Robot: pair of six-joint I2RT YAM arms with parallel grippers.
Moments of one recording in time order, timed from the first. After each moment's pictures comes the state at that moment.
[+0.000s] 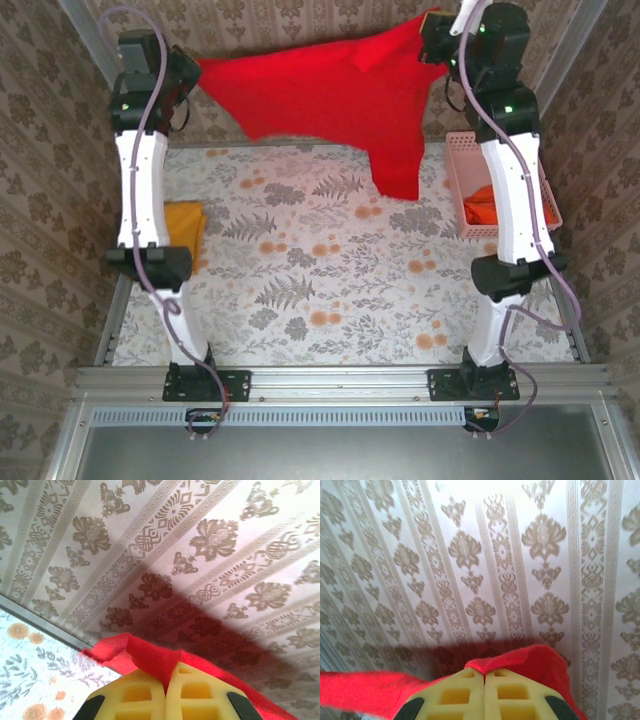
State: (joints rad) left arm -0.06 1.94 2.48 -0.84 0.09 -0.75; right arm 0.17 1.89 2.56 -0.61 -0.06 0.19
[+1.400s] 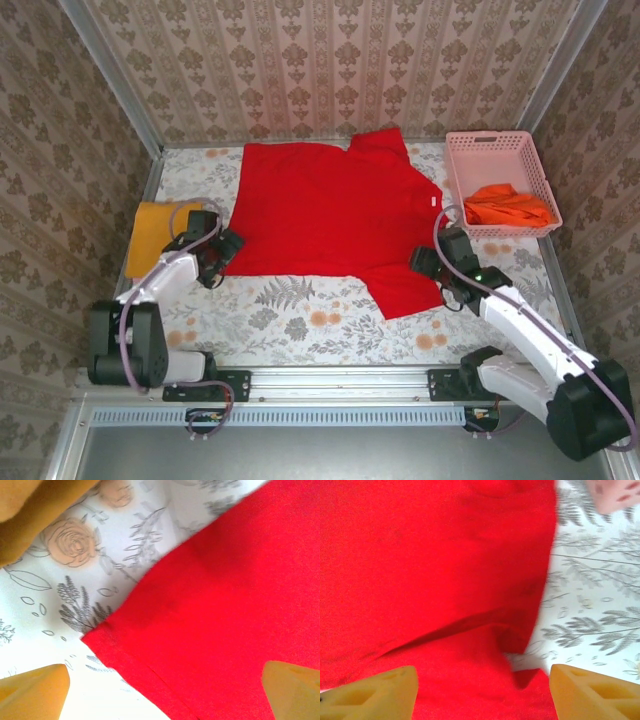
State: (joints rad) left arm -0.14 1.31 0.72 -0.46 -0.01 -0.96; right arm 0.36 0.97 0.60 -0.48 0.19 0.59
